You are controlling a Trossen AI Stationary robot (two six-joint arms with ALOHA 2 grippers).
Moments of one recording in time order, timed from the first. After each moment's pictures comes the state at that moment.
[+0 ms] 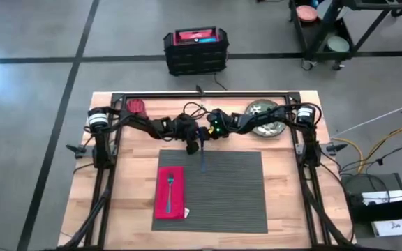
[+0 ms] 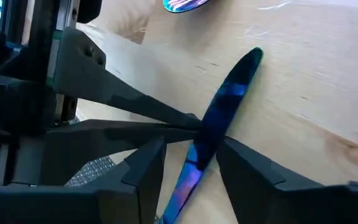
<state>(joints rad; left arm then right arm) 0.31 1.89 0.84 0.30 0.07 -0.05 -0.32 2.08 1.09 0.18 -0.21 0.98</state>
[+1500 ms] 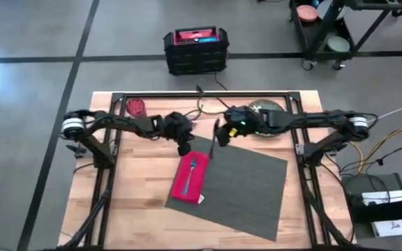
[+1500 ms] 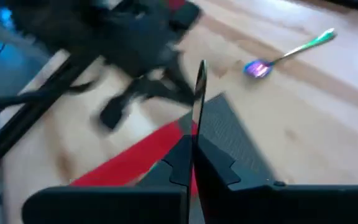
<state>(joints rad) 0.29 1.61 0.77 0.09 0.07 -0.03 -0.11 1.36 1.08 -0.38 0.06 0.70</state>
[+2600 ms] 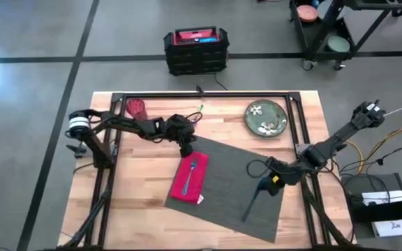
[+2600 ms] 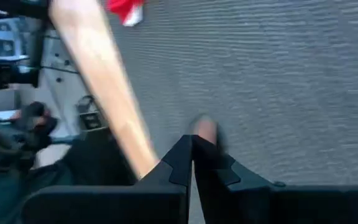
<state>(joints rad) 0.27 1.65 0.77 0.18 0.07 -0.05 0.60 0.89 0.46 -0.33 0.12 1.50</state>
